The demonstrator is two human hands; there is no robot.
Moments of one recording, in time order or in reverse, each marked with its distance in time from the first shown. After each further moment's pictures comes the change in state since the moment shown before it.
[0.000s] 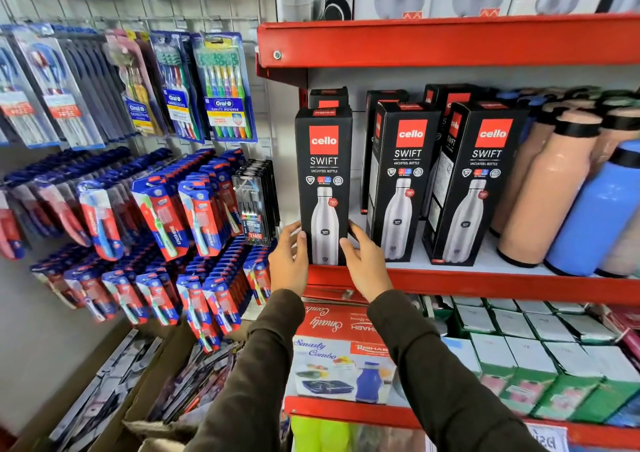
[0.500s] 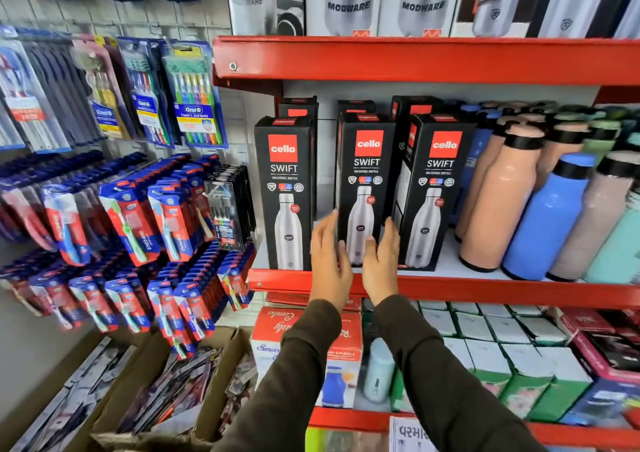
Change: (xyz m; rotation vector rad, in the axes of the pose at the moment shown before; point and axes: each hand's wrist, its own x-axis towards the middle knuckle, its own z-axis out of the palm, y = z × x) left_hand -0.049 0.060 0.105 0.060 -0.084 0.386; right_hand 0.001 0.024 -0.072 0.010 0.318 0.083
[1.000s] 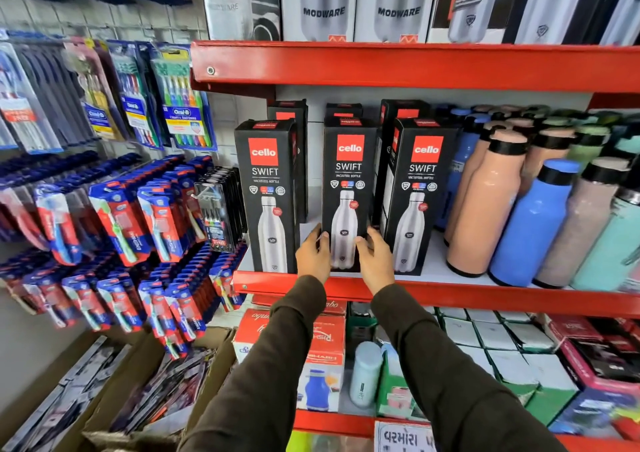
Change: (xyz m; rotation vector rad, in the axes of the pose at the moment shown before) left_hand 0.033 -0.023 0.027 -0.078 -0.064 -0.559; right_hand 0.034 0.023 -0.021 0.069 -0.162 0.150
